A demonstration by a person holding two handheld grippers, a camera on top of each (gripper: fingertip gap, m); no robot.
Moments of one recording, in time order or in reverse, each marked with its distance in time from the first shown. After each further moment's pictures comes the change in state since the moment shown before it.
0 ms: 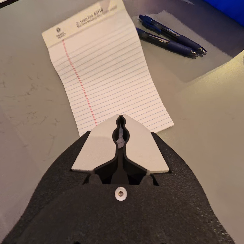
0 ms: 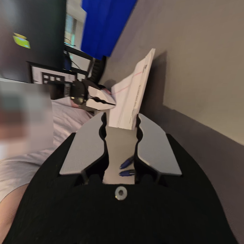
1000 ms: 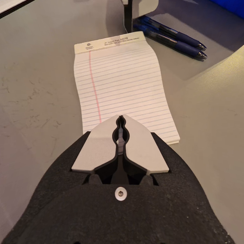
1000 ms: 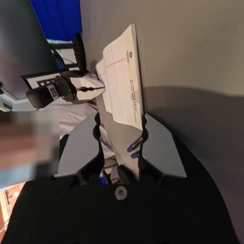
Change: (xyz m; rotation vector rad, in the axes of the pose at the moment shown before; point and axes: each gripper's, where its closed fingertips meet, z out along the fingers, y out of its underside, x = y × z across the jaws) left arm 0.001 0.000 0.000 0.002 -0.009 0.047; right arm 0.019 0.045 0.010 -0.190 0.059 0.368
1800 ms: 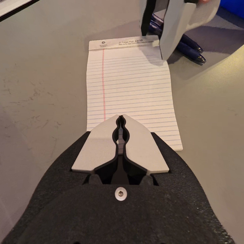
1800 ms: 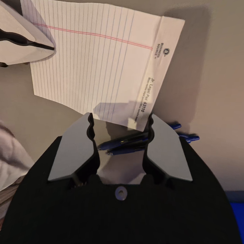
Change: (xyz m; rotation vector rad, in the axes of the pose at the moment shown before) left arm 0.001 0.000 0.000 0.005 -0.005 0.006; right arm 0.015 0.039 0.028 -0.006 0.785 -0.421
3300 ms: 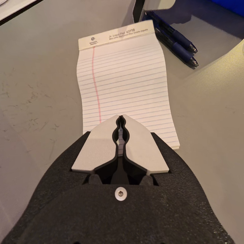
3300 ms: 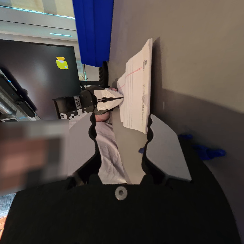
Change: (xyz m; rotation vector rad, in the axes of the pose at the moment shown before) left arm 0.004 -0.001 0.000 0.003 0.004 0.026; right arm 0.006 -0.027 -0.051 0.338 -0.856 0.542
